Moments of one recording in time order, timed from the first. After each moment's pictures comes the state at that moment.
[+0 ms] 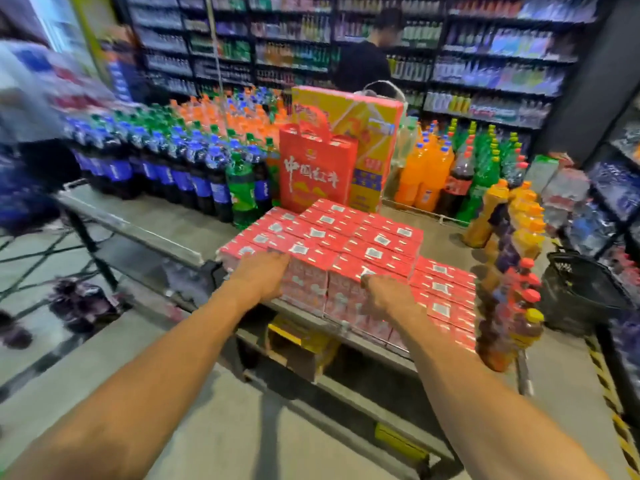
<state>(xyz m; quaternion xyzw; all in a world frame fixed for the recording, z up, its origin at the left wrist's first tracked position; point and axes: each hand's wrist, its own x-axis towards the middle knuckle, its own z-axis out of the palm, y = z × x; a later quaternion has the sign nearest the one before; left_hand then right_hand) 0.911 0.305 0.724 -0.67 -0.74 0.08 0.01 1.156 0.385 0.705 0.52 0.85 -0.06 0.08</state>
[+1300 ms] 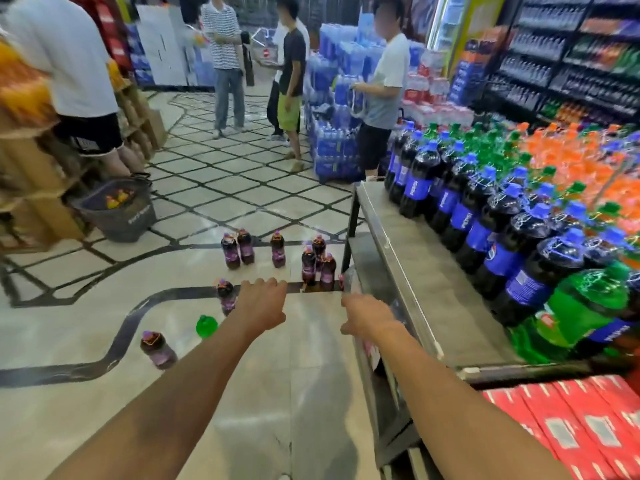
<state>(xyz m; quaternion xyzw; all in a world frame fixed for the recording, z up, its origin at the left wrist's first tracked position) 0.447 0.153 0.647 -0.18 -0.98 0.10 -0.08 0.487 0.373 0.627 0.01 0.99 -0.05 0.16</state>
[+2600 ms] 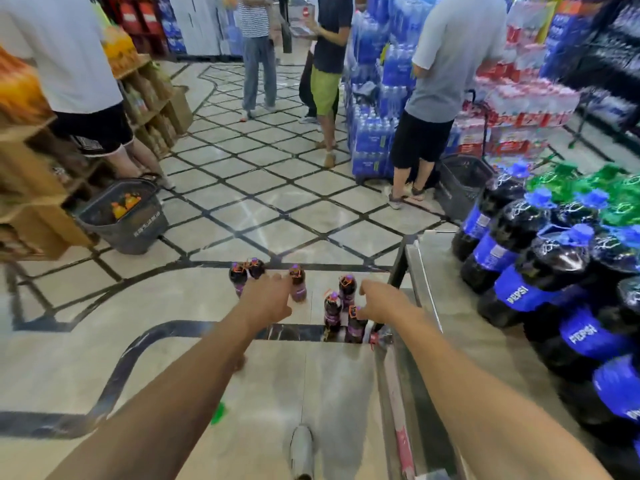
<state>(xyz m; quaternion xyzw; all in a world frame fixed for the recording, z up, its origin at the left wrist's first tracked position) -0.075 0.222 0.622 -0.13 -0.98 0.07 -0.14 -0.069 0.472 0.599 -0.01 0.97 -0.12 0.21</state>
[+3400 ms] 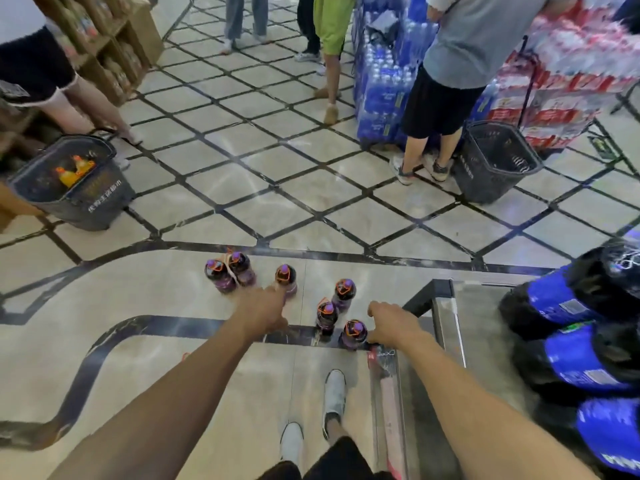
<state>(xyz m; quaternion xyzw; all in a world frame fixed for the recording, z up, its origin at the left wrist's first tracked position) -0.352 0.231 0.501 -0.10 -0.96 0.01 -0.26 -0.323 0.507 0.484 -0.01 0.94 -0.07 0.32</state>
